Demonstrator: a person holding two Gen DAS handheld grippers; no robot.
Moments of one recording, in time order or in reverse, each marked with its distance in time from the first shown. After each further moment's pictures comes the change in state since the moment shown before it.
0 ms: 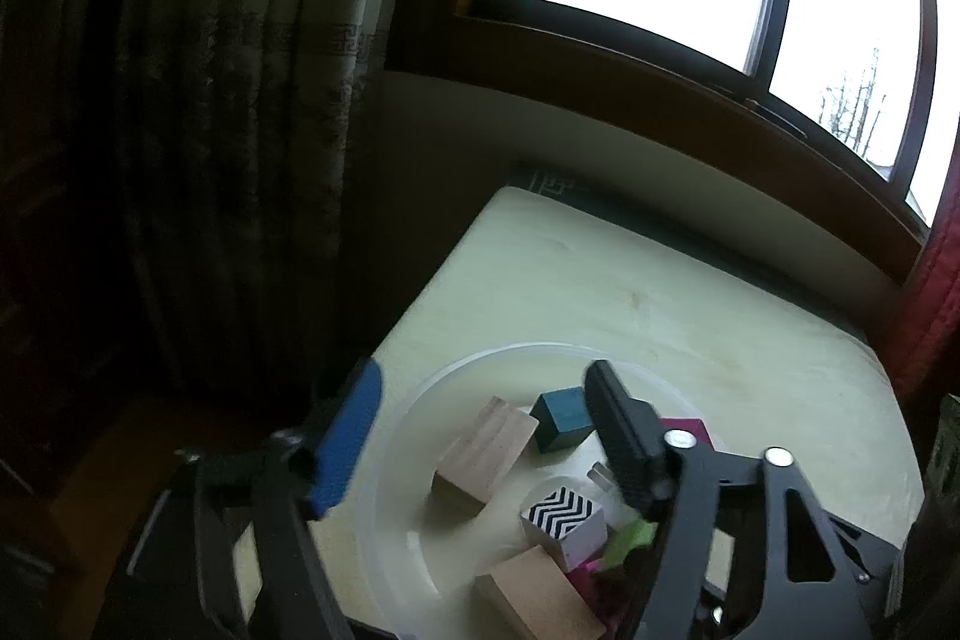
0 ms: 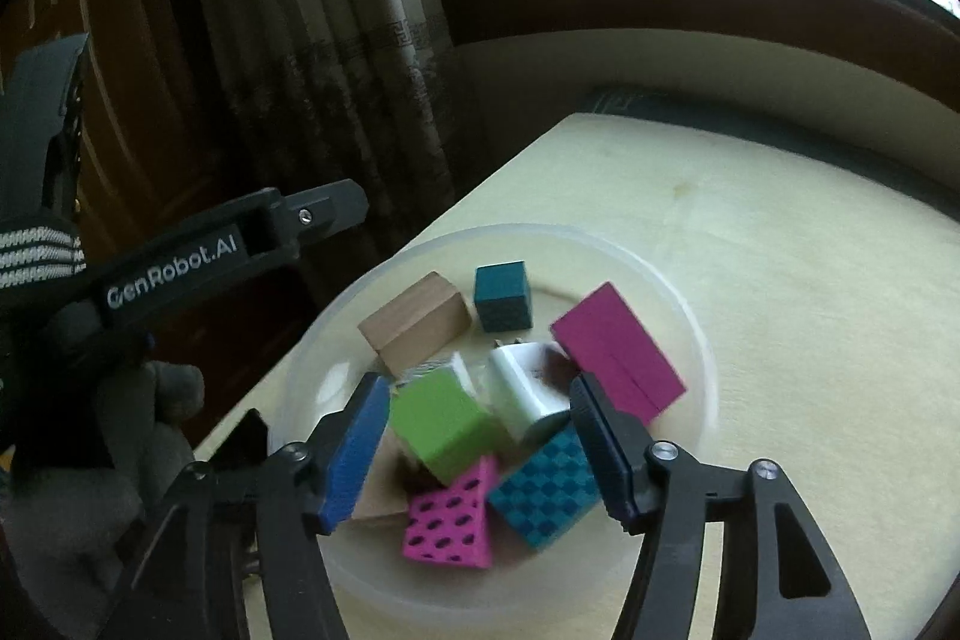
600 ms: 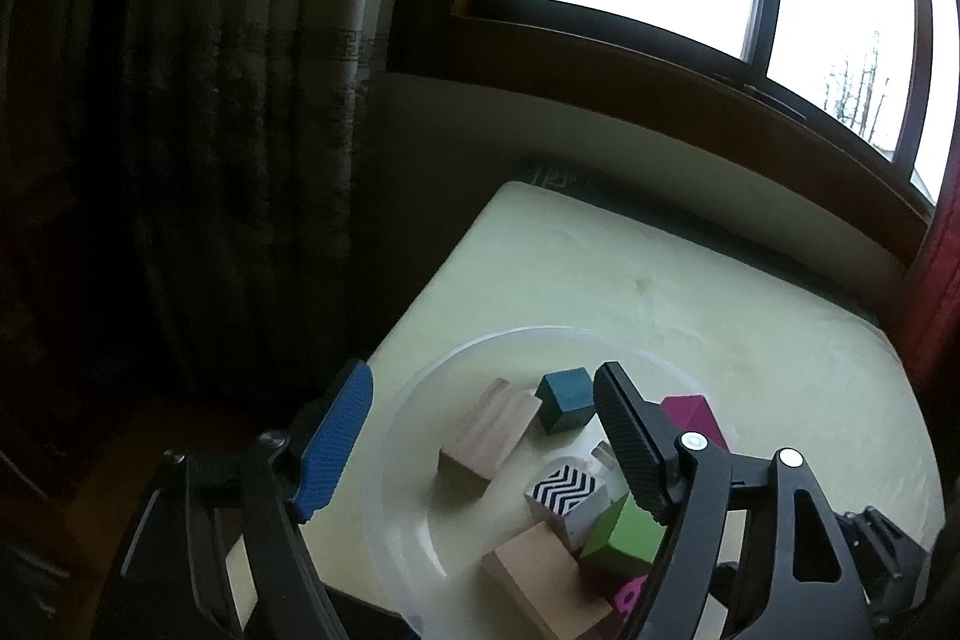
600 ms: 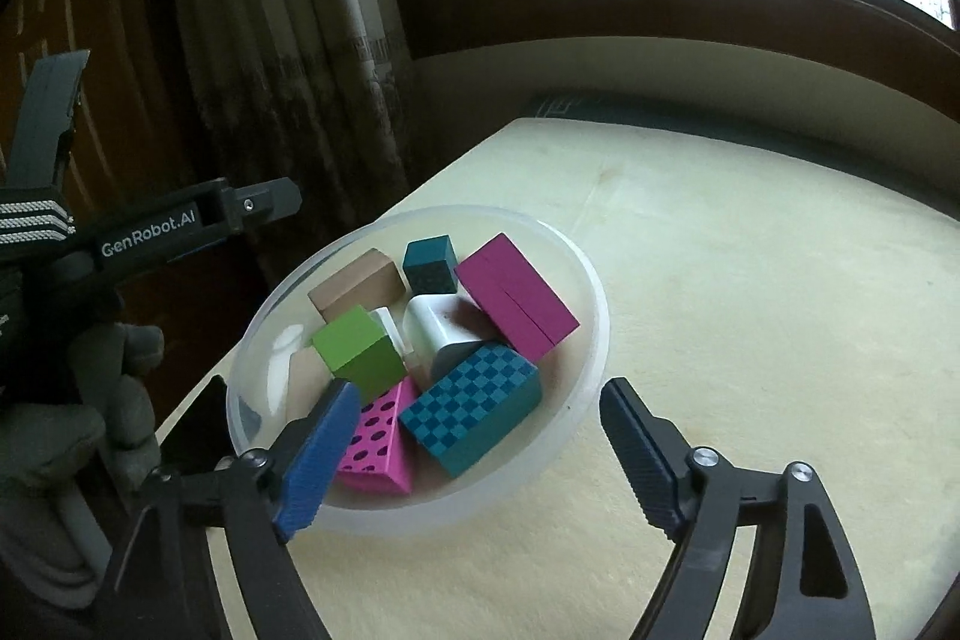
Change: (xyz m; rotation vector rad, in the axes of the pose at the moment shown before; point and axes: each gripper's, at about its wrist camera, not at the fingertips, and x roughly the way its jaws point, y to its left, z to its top) left arm -0.006 -0.006 -0.009 0.035 0.000 0.036; right arm -0.030 -0.026 -0.029 0.033 -0.041 -0.066
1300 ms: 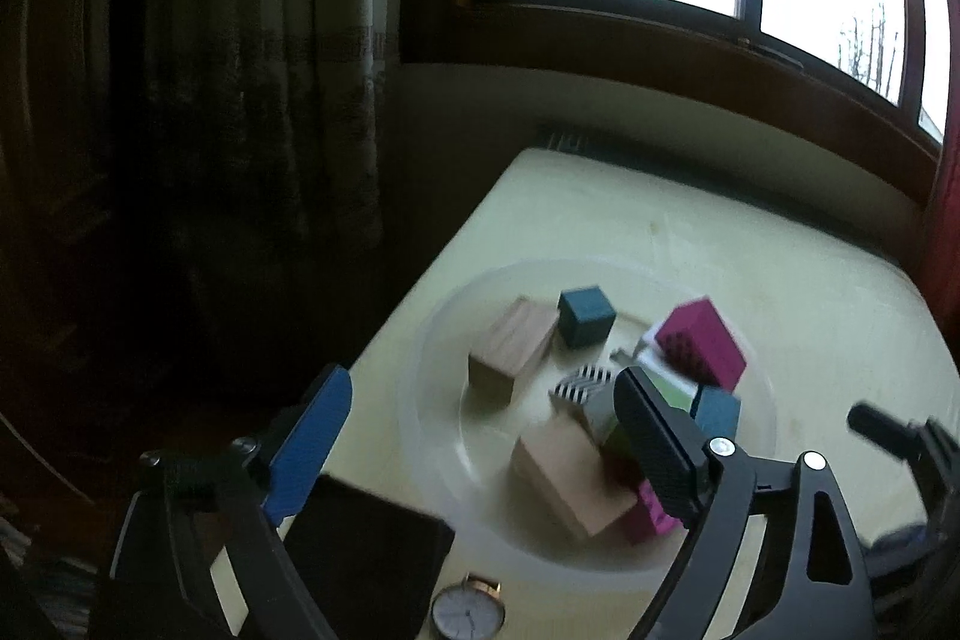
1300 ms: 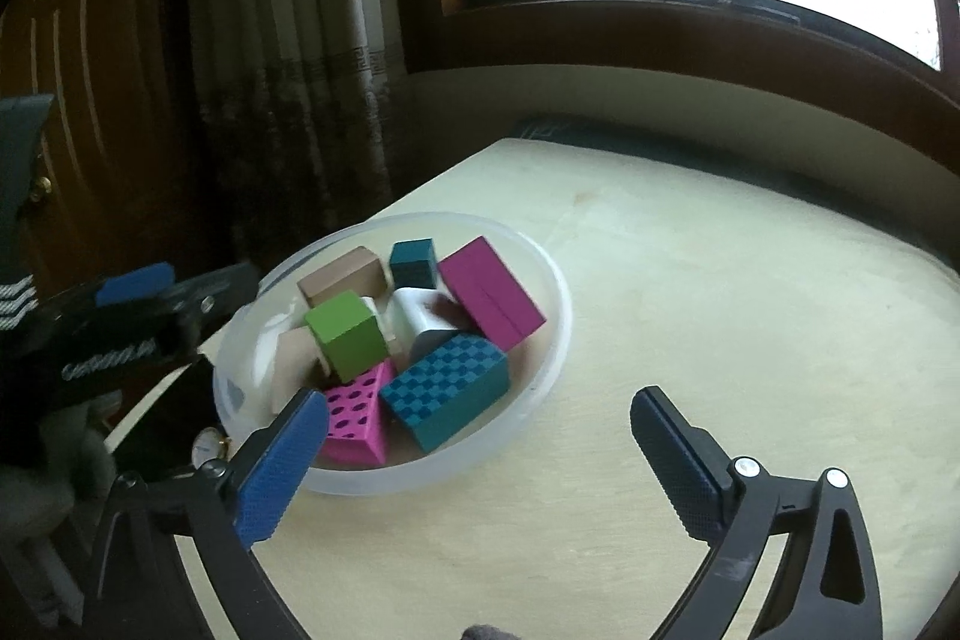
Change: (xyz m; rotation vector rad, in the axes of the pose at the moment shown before) left arm -0.032 -0.010 -0.041 0.086 0.035 0.086; right arm -0.016 0.004 -0.011 -0.070 -0.057 -0.079
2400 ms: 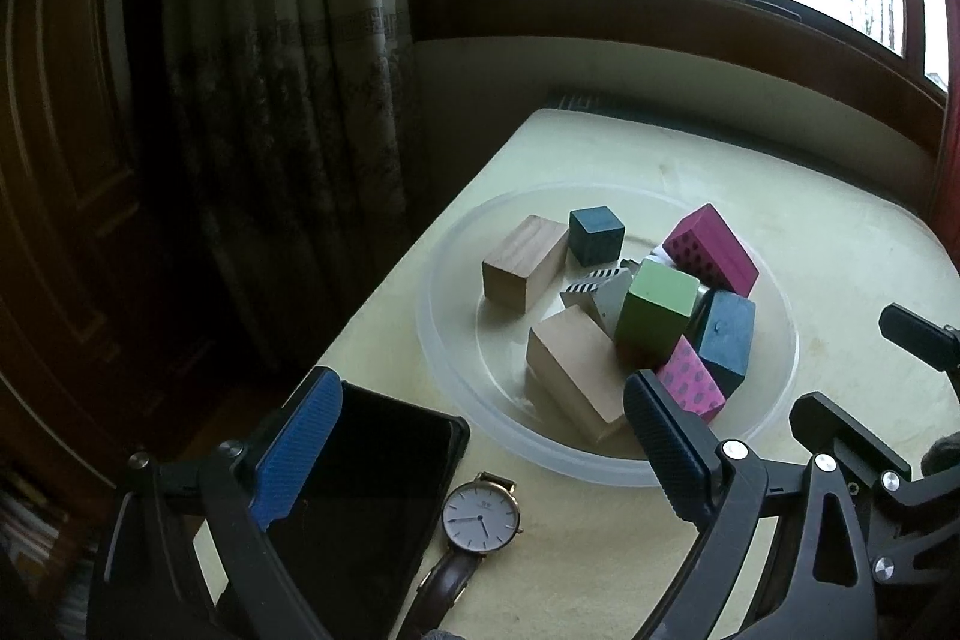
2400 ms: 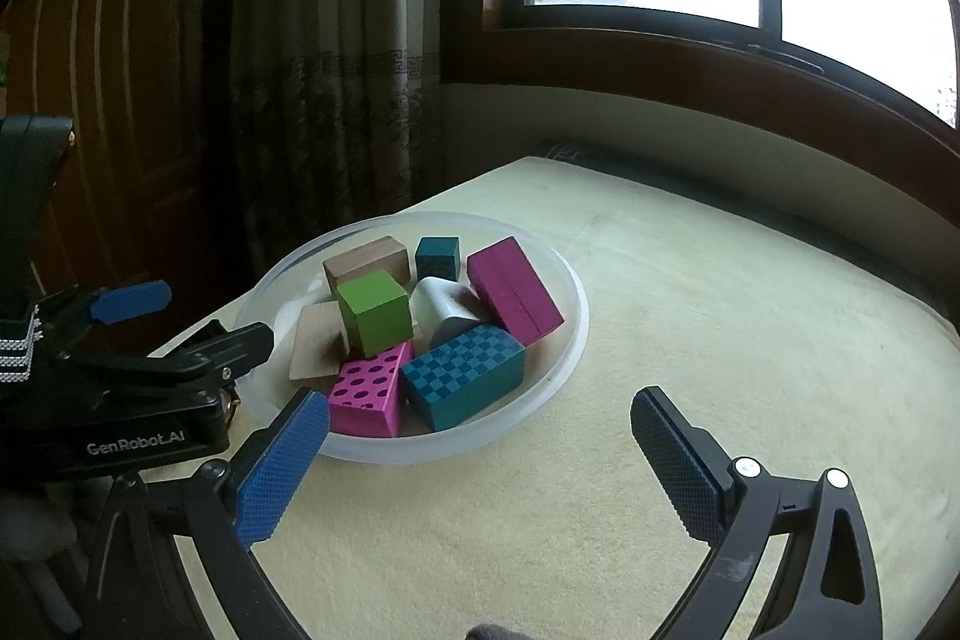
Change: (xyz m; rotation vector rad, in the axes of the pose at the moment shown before) left arm -0.014 -0.005 -0.041 0.052 0.027 0.068; right arm -0.017 0.014 -0.014 -0.115 -0.042 0.010
